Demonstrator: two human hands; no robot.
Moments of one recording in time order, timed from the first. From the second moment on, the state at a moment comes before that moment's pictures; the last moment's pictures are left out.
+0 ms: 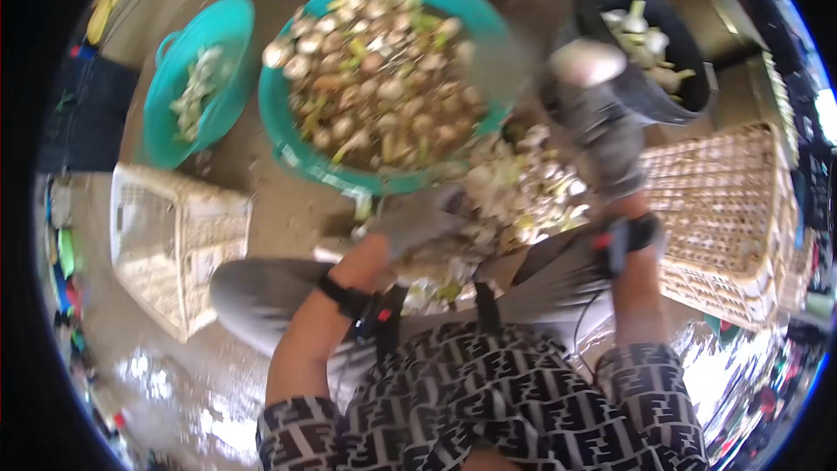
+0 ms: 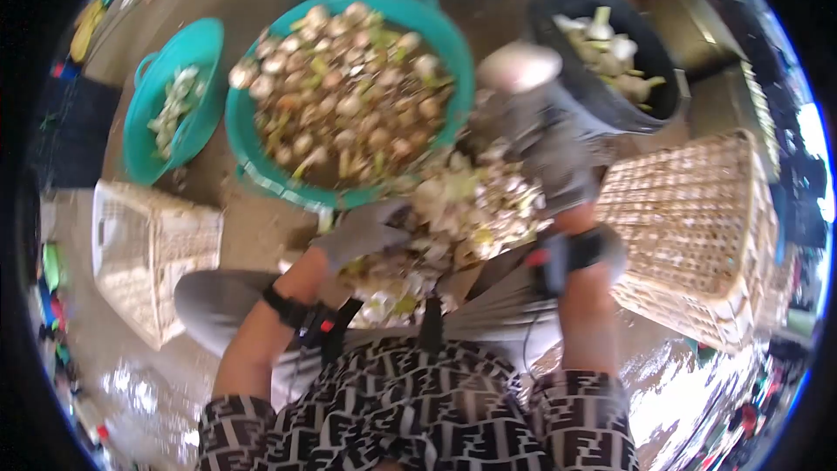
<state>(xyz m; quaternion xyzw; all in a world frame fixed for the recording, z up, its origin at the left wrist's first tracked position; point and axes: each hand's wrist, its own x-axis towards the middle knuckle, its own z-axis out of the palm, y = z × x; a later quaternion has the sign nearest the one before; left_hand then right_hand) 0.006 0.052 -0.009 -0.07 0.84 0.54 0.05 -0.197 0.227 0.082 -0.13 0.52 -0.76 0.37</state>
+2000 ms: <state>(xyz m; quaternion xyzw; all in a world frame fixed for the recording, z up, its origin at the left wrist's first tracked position) 0.005 0.049 0.017 -0.14 0.81 0.55 -0.13 -0.107 0.159 -0.022 -0.51 0.84 -0.12 0.15</state>
